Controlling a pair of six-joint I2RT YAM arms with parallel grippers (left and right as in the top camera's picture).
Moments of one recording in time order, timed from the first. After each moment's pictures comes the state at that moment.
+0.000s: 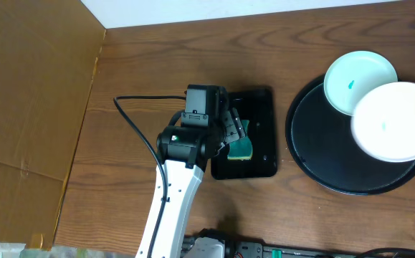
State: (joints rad) left arm -0.13 1.19 1.17 -1.06 -0.08 -0.45; right arm 0.00 1.44 1.12 -0.92 -0.22 0.18
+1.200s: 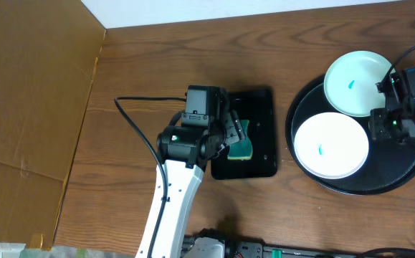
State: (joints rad) left arm -0.13 1.20 1.17 -1.08 -0.09 -0.45; right arm 0.33 1.54 1.09 -0.71 -0.15 0.25
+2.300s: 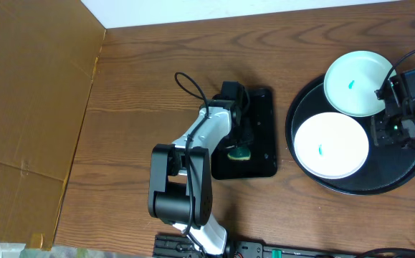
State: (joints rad) left arm -0.09 1.80 1.03 -0.74 -0.05 -0.40; right arm 0.33 1.54 1.09 -0.79 -0.15 0.21
